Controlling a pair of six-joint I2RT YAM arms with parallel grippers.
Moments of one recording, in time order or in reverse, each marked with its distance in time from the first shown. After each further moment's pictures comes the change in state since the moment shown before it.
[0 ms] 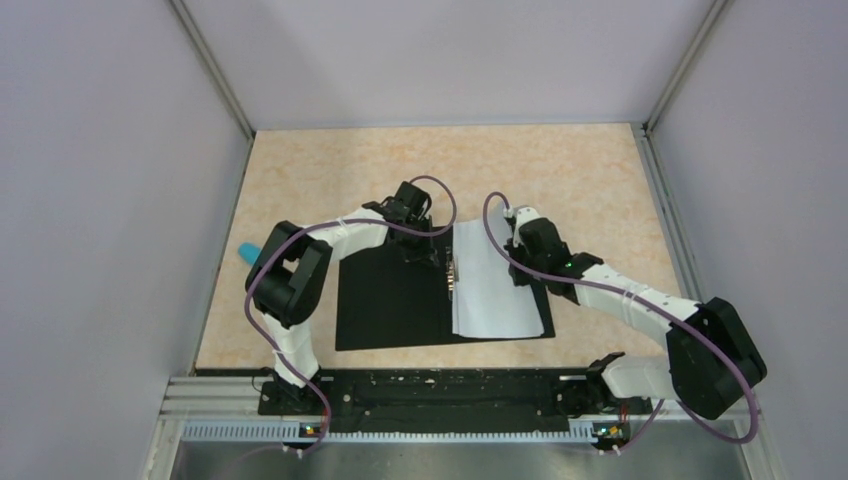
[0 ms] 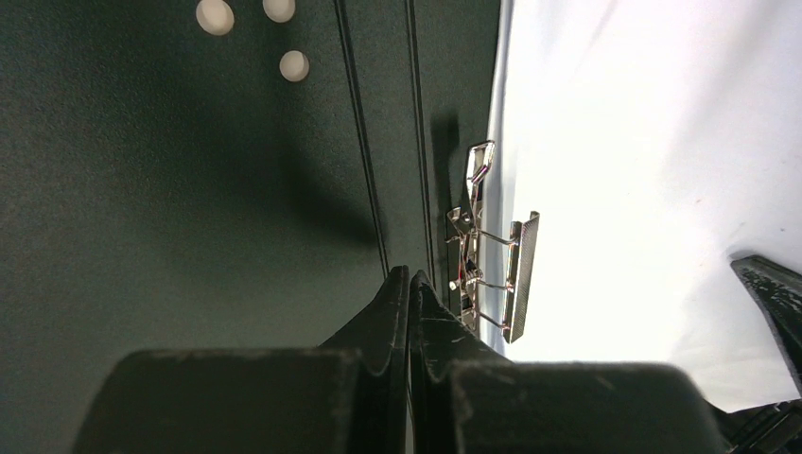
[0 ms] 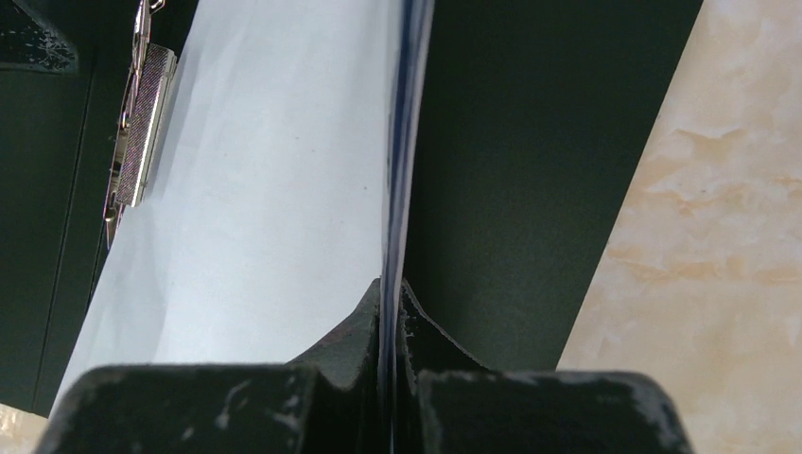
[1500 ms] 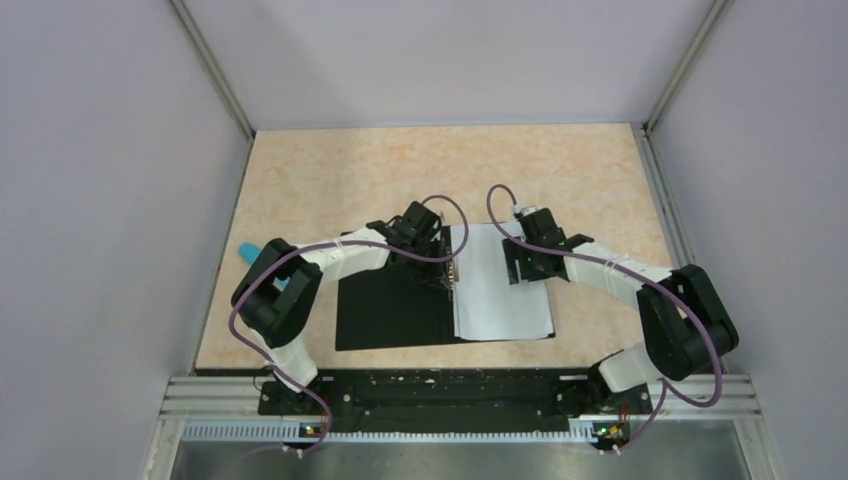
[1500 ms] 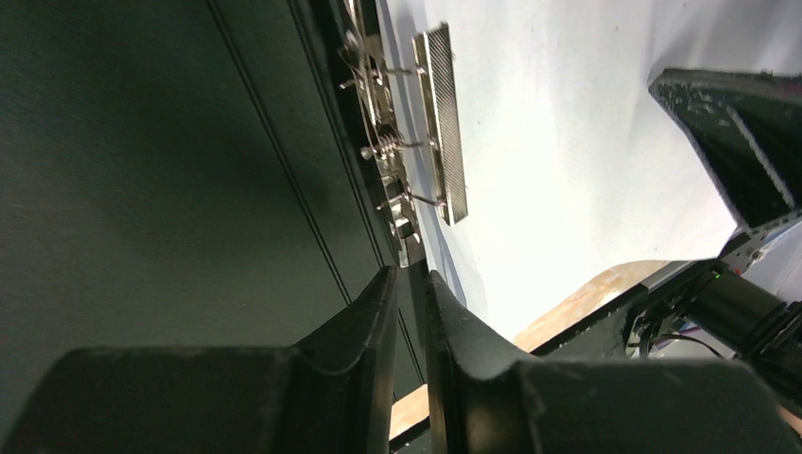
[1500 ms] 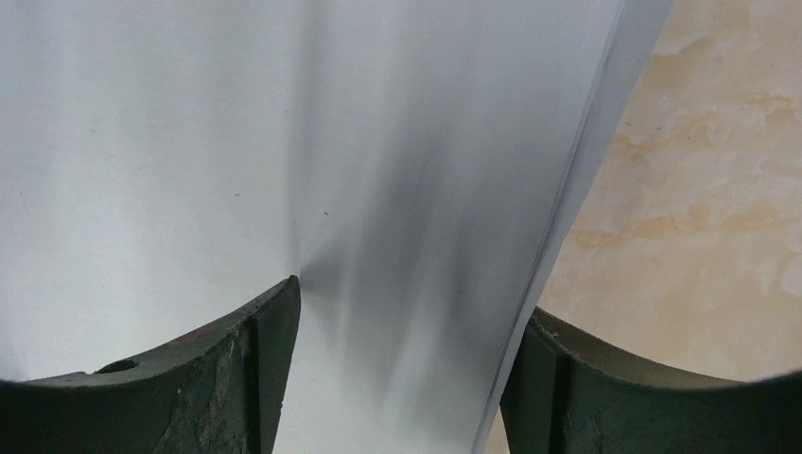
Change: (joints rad) left arm -0.122 -0.131 -0.133 0.020 0.052 -0.027; right arm -0.108 0.189 0.092 -0.135 0.024 0.031
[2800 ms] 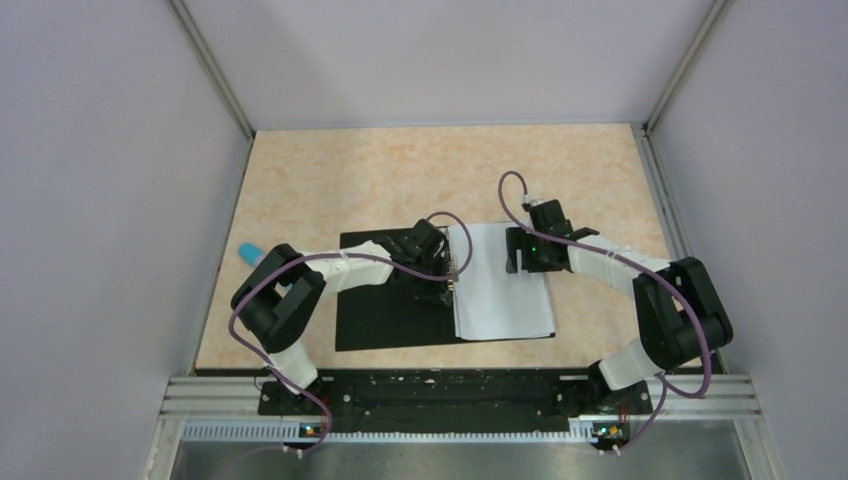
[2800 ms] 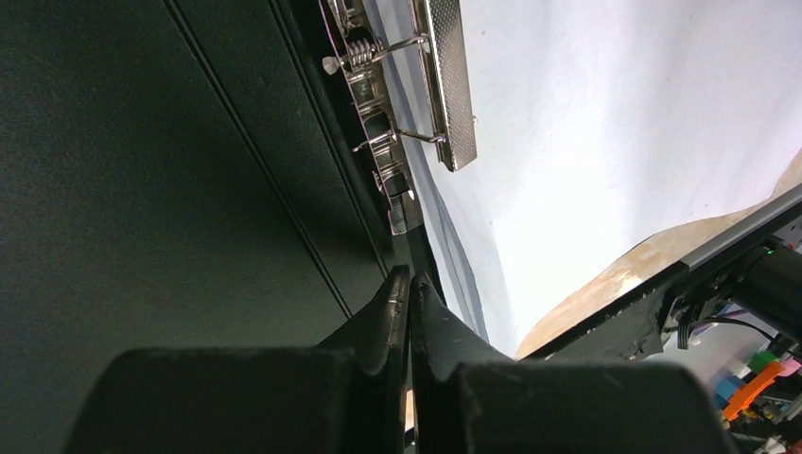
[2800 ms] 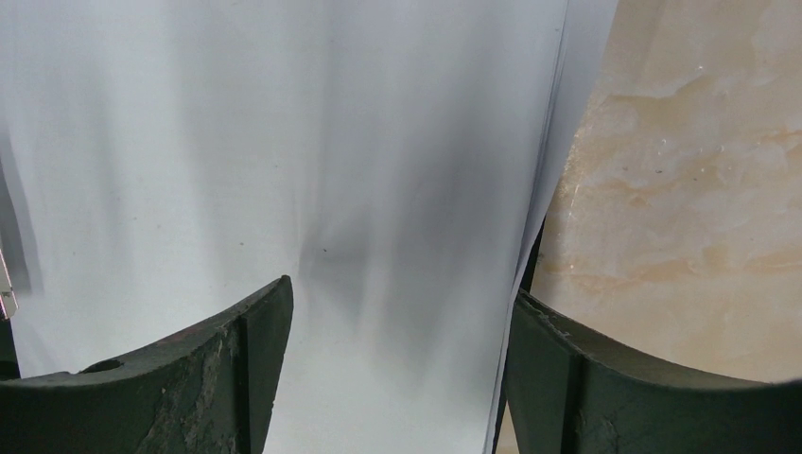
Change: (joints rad) left arm -0.082 -0.021 -0.101 0.065 -0.032 -0.036; right arm -0.081 0.055 0.035 0.043 -0.114 0.061
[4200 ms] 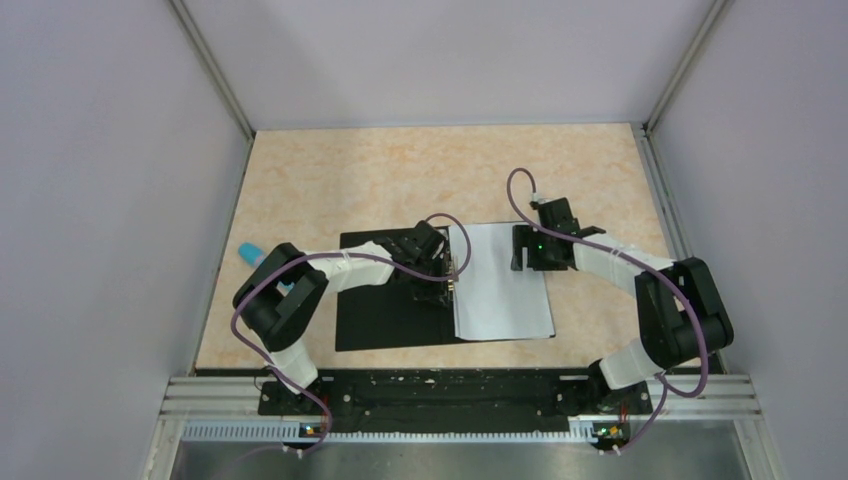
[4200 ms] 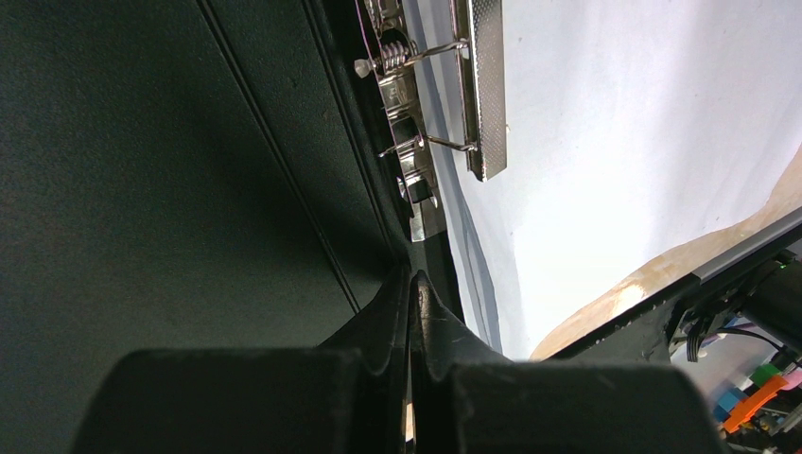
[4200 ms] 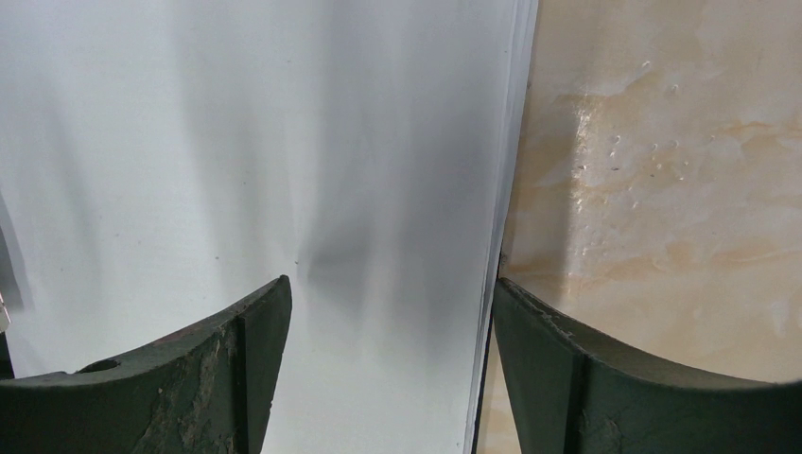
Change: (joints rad) left arm 0.002 0.013 -0.007 0.003 -0.021 -0.012; right arm -0.055 0.000 -0.002 -0.003 -0.034 0.002
